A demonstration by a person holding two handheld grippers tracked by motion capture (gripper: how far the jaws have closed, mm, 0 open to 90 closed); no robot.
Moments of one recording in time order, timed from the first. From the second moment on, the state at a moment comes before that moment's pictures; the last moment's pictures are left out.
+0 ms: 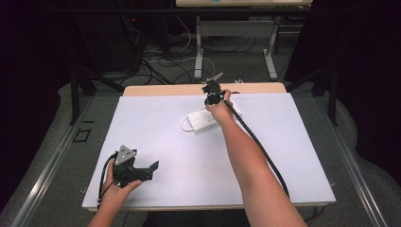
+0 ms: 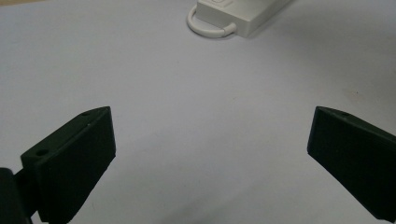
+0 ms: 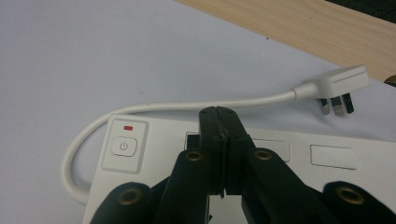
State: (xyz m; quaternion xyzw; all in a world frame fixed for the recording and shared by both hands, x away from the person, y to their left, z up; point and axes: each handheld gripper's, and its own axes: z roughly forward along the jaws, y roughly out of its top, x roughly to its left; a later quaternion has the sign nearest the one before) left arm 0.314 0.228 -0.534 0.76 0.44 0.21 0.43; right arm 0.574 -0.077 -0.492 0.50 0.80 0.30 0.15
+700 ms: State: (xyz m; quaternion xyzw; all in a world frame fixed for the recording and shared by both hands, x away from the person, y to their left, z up) left arm 0.314 0.228 -0.535 0.76 0.44 0.21 0.43; right arm 0.582 -0.079 -0.505 0.51 0.80 0.28 0.14
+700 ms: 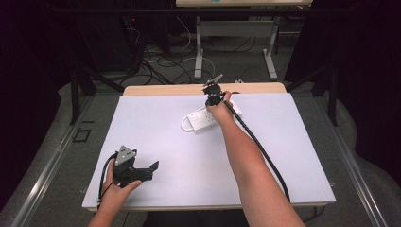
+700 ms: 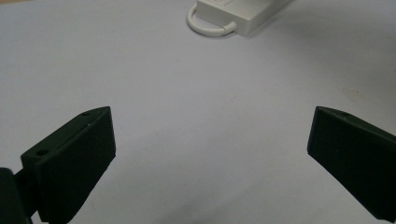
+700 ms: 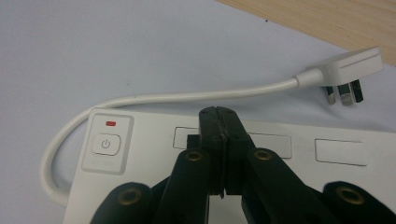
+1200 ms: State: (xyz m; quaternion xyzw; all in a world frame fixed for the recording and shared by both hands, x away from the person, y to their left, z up) left arm 0.313 0.228 -0.534 0.76 0.44 0.21 0.43; right arm 0.584 -0.077 -0.513 0.51 0.80 0.27 0.13
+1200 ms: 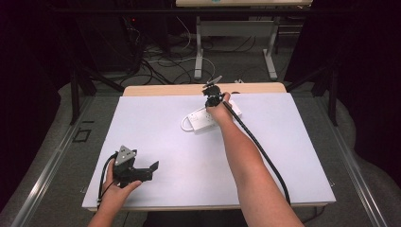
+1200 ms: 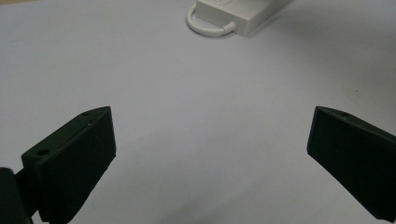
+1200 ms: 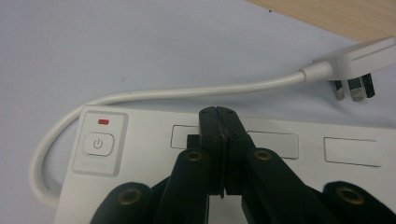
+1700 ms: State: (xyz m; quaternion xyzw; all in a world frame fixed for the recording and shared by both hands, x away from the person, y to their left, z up) left arm 0.313 0.228 -0.535 0.76 0.44 0.20 0.43; right arm 0.585 -0.076 -0.517 0.51 0.80 0.27 0.14
